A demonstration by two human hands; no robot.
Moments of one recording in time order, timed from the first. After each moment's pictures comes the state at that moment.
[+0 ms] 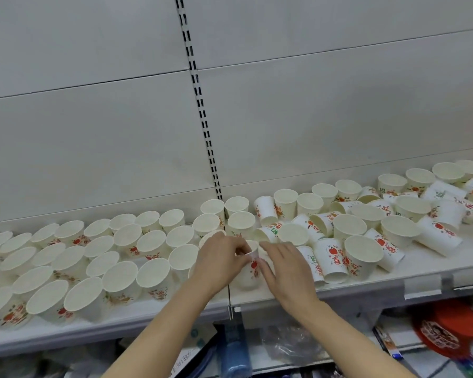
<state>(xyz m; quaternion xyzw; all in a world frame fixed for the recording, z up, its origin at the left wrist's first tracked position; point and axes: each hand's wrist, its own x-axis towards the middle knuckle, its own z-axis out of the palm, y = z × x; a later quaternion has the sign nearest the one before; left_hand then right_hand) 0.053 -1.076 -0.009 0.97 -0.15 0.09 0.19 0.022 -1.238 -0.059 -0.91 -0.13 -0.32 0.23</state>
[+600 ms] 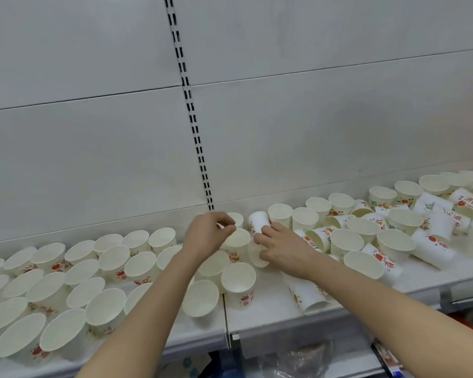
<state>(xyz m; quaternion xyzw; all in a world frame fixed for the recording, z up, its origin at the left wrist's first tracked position) 0.130 -1.063 0.031 0.95 -0.11 0.08 0.29 0.107 -1.277 -0.014 -0.87 -0.40 -0.23 -0.14</state>
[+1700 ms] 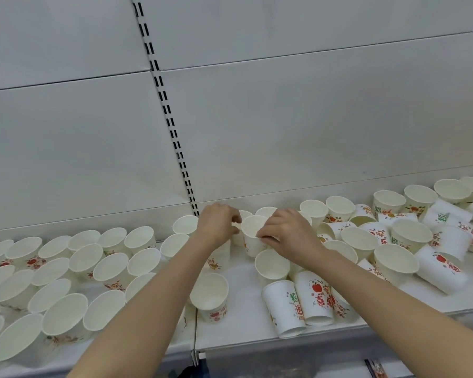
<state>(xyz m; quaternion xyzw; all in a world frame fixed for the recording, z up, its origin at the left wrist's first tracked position) 0.213 -1.133 -0.004 0.98 -0.15 0.07 0.09 0.159 -1.336 -0.017 -0.90 -0.33 -0.26 0.15</state>
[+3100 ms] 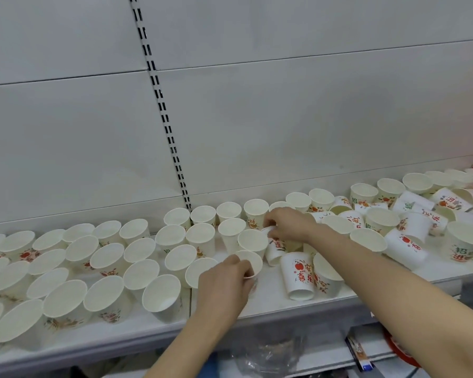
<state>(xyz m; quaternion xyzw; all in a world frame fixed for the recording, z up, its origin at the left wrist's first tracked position) 0.033 -1.157 -0.024 0.97 -0.16 0.11 0.14 0.151 -1.353 0.005 -0.98 -0.16 0.05 0.14</state>
